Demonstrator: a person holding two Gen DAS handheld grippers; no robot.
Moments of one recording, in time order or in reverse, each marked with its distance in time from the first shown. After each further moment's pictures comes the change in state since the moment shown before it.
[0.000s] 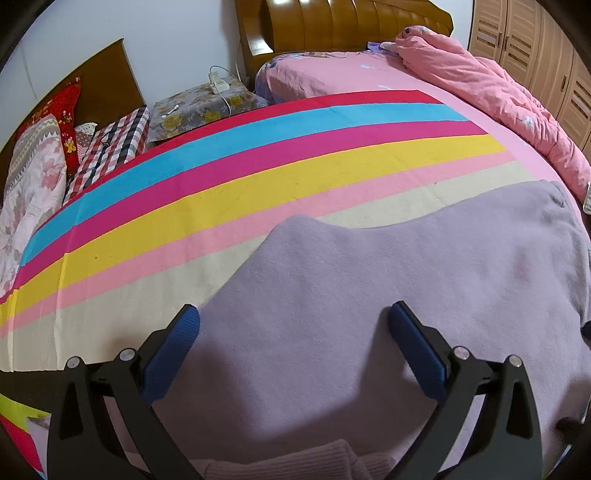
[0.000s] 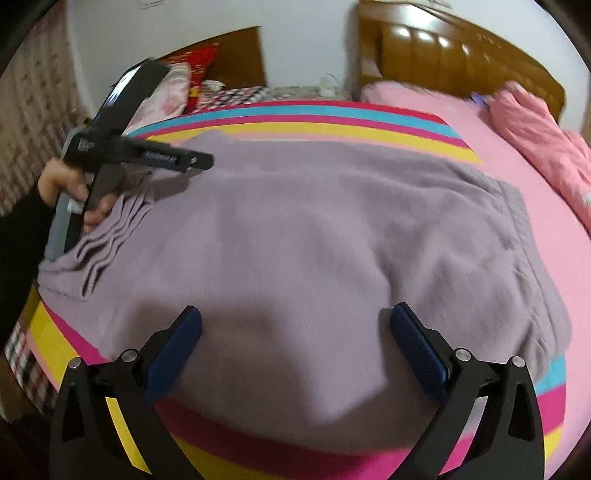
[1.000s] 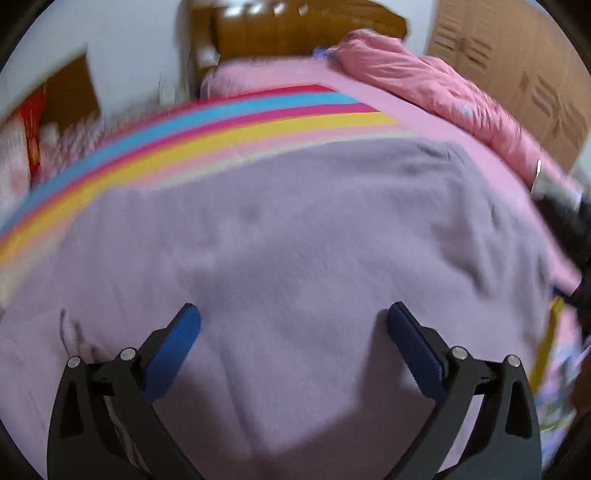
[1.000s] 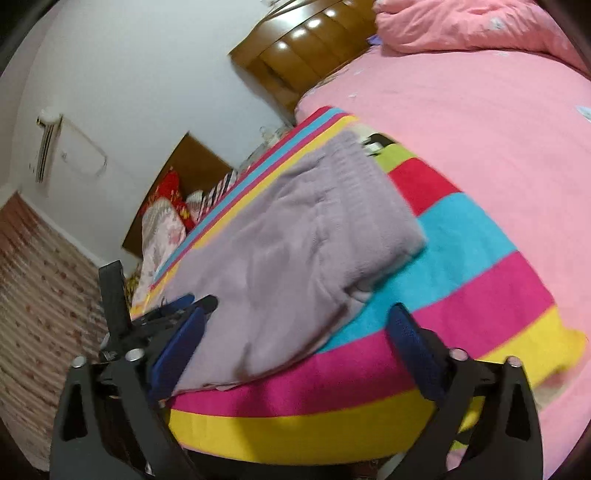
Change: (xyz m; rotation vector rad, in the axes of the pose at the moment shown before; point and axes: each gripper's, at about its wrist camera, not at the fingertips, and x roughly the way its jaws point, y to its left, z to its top) left arm -0.043 -0.145 -0.047 0.049 -0.059 -0.129; right arm -0.057 -0.156 -0.060 0.579 -0.163 0.298
